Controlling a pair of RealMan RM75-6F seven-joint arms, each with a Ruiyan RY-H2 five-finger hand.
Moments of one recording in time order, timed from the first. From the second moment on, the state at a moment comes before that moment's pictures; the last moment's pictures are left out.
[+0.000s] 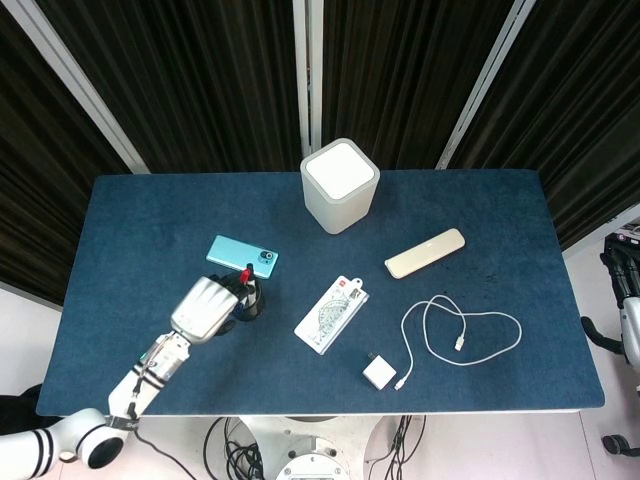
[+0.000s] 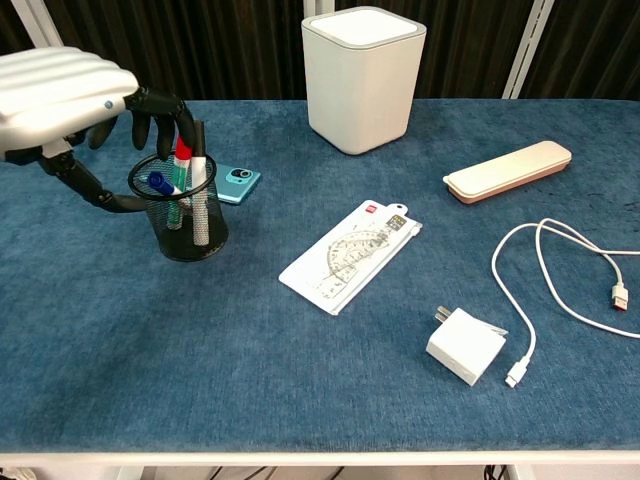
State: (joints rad) left arm -0.58 -1.41 -0.12 -1.66 1.49 1.09 0.47; right arm 0.12 -0.93 0.14 -1.69 -1.34 1.39 0.02
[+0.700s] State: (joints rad) left arm -0.60 -1.44 -0.10 -1.60 1.48 1.11 0.47; right arm 0.12 -0.92 0.13 -1.70 -1.29 1.34 0.00
